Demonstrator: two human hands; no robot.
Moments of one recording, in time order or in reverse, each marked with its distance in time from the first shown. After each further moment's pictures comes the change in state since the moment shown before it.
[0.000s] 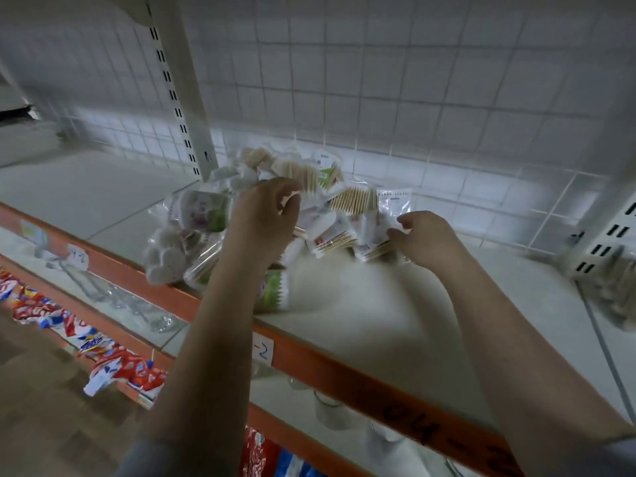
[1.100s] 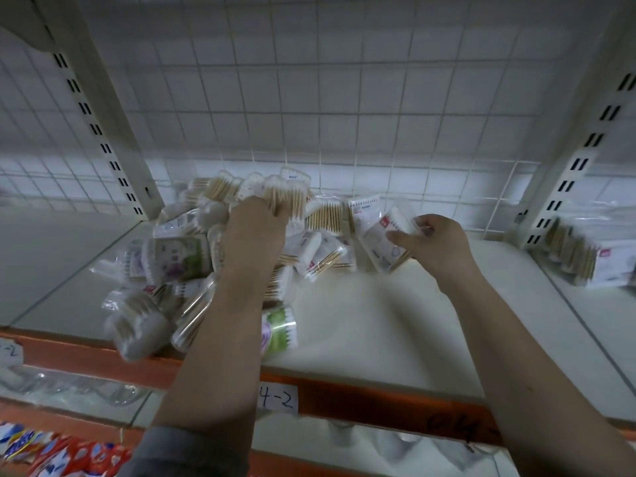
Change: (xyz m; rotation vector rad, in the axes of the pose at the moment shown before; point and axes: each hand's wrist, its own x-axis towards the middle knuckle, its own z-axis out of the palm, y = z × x) left_hand 0.051 -0.010 0.015 0.096 -0.191 -0.065; right_hand -0.028 -0.007 0.000 0.631 0.401 0.268
